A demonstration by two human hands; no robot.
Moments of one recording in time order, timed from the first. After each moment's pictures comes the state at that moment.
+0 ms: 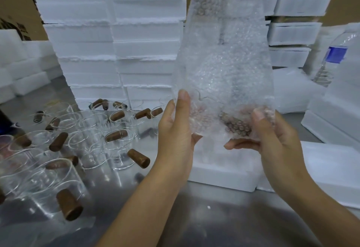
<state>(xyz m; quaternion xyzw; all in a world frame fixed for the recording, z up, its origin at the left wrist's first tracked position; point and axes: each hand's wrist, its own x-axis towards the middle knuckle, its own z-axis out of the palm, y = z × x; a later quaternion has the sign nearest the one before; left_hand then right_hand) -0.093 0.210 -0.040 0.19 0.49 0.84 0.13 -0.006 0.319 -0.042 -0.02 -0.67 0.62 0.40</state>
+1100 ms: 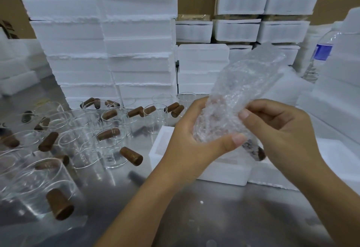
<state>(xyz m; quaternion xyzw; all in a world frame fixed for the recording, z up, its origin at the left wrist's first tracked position) -0.071 0.206 -0.042 0.43 0.57 0.70 0.11 0.008 0.336 -0.027 0.04 -0.75 0.51 0.41</state>
